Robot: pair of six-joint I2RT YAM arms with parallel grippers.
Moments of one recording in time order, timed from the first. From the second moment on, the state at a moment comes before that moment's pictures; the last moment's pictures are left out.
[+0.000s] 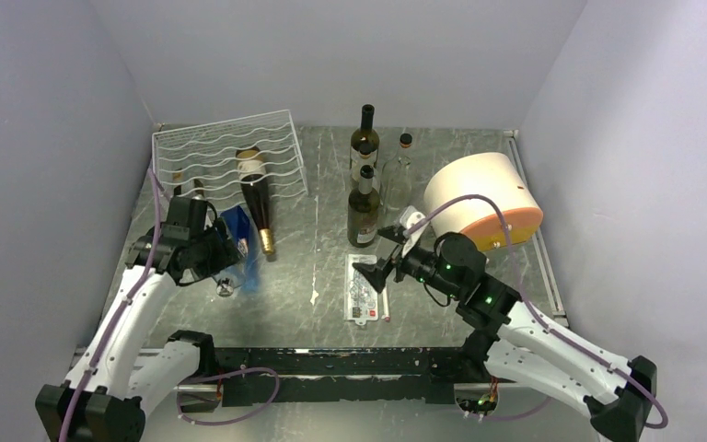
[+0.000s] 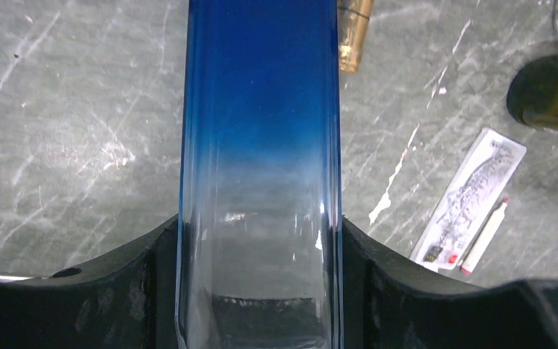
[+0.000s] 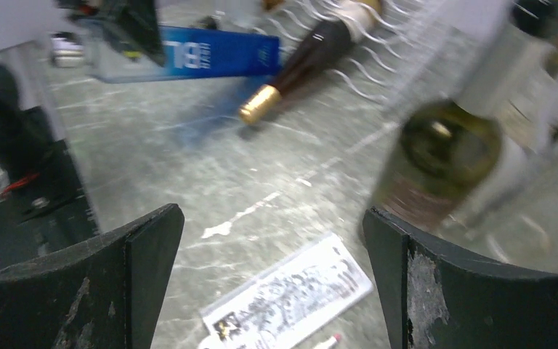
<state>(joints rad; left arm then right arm) -0.17 0.92 0.84 -0.92 -0.01 -0.63 0.85 0.70 0.57 0.01 -0.08 -0.01</state>
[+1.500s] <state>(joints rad) -0.17 0.64 0.91 -1.28 0.17 -0.47 1.29 1.90 1.18 0.49 -0.33 -0.67</state>
